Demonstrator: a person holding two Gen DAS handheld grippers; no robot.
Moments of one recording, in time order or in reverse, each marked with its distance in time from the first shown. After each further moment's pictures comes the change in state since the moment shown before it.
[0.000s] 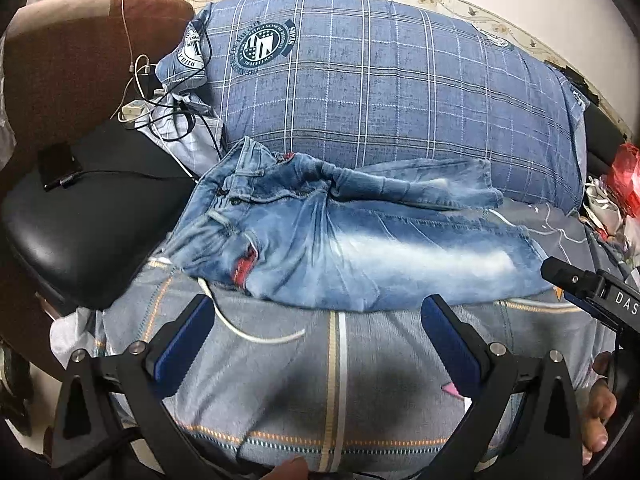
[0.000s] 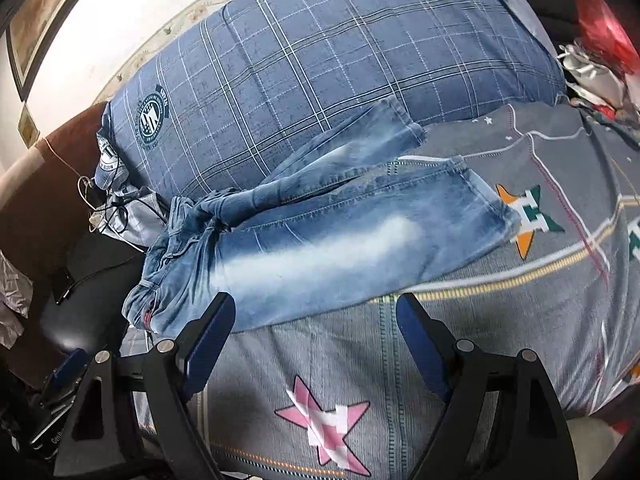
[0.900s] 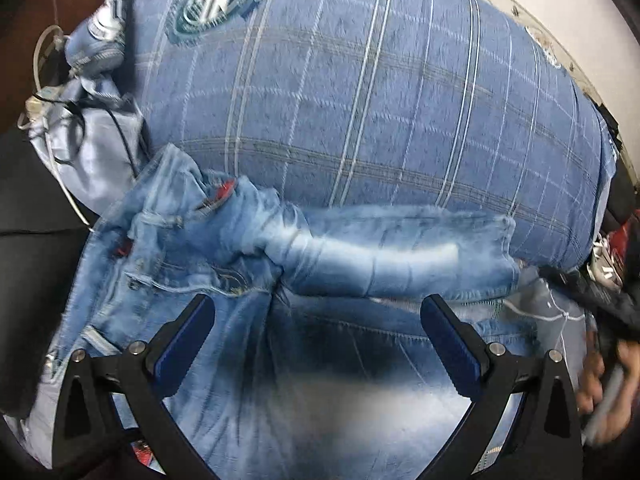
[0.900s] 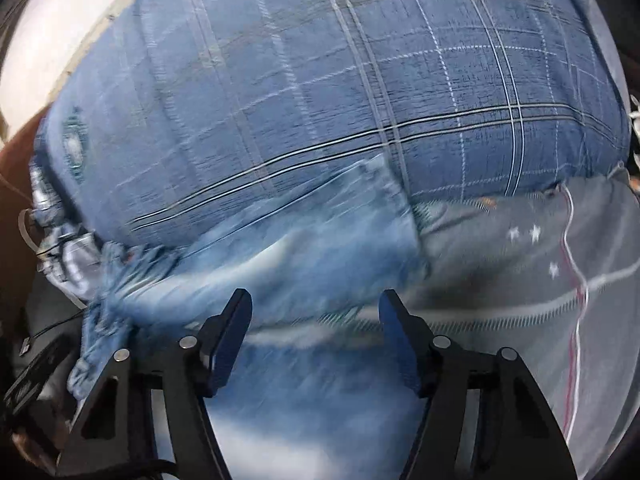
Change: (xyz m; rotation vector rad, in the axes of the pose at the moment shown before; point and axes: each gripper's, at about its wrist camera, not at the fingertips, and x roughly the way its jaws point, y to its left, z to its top) left arm 0.167 -0.020 0.123 -0.106 0.137 -0.137; right arm 0.157 -0.078 0.203 -0.070 0.134 -0.047
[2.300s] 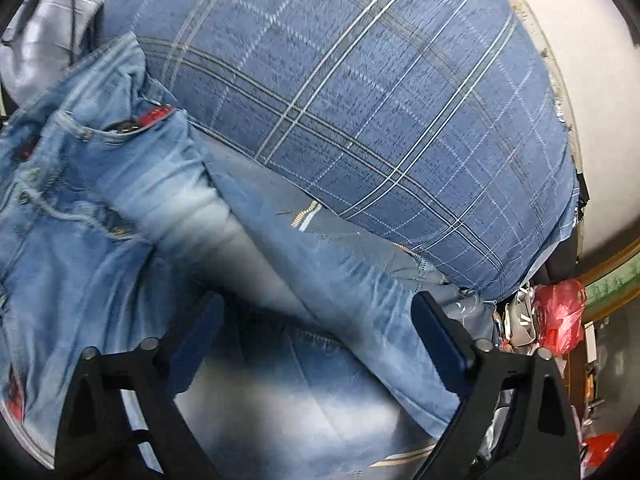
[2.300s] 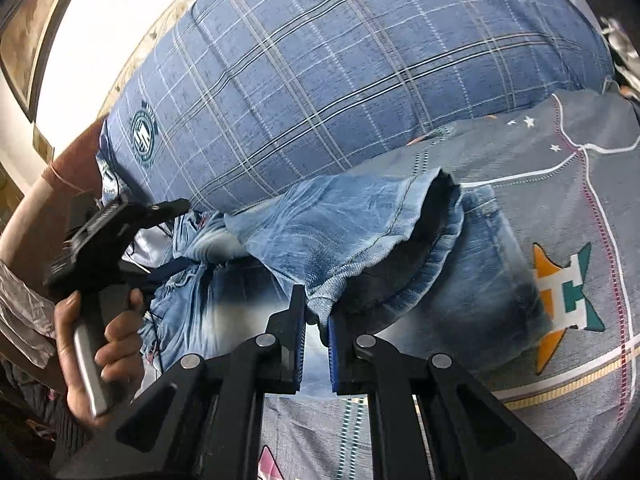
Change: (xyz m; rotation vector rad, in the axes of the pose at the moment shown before) left arm 0.046 -0.011 0.019 -0.307 0.216 -0.288; right arm -0.094 0.010 -0.141 0.128 -0.025 0.226
